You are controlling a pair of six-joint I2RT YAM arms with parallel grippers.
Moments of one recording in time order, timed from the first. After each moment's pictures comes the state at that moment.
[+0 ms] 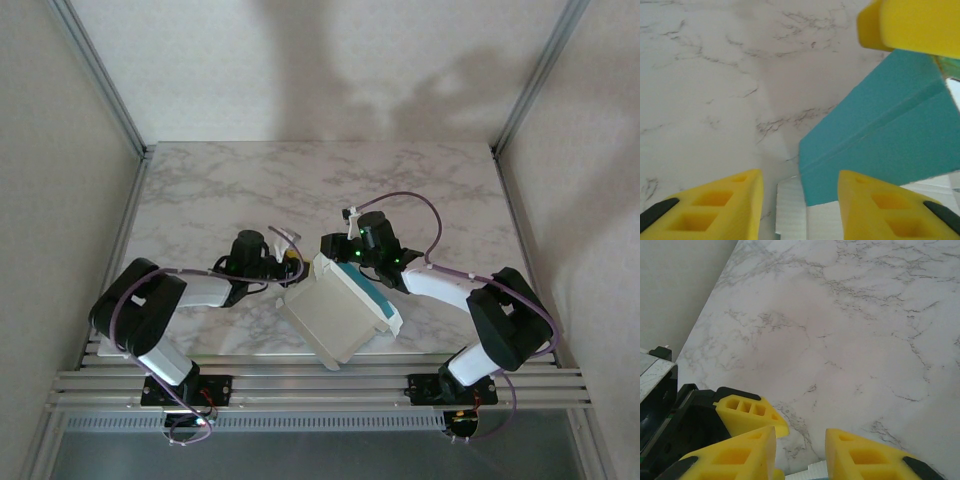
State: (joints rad) left arm -0.49 1.62 0.55 0.55 0.51 -0.18; right arm 0.68 1.53 0.78 0.22 -0.23 0.57
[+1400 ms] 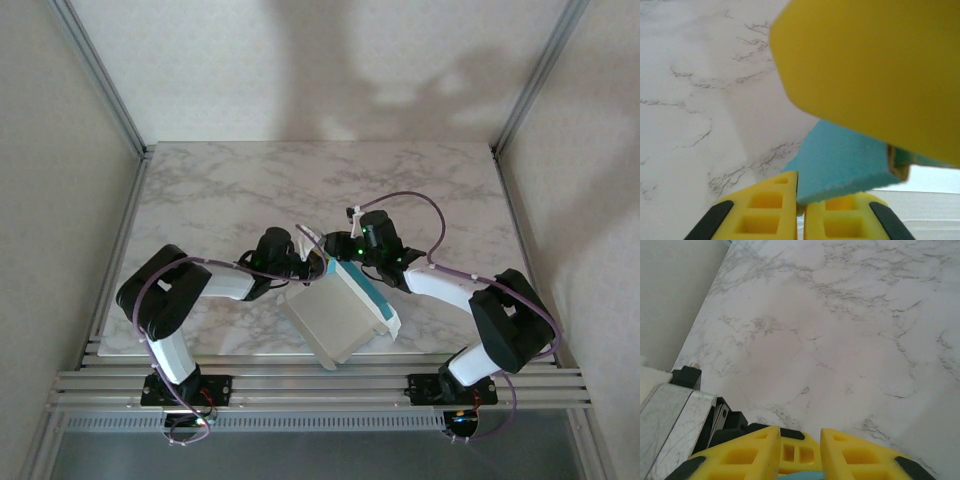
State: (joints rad) left arm -0.62 1.77 0.70 0.57 0.41 -0.13; right arm 0.66 1.51 0.78 0.20 -0.22 0.60
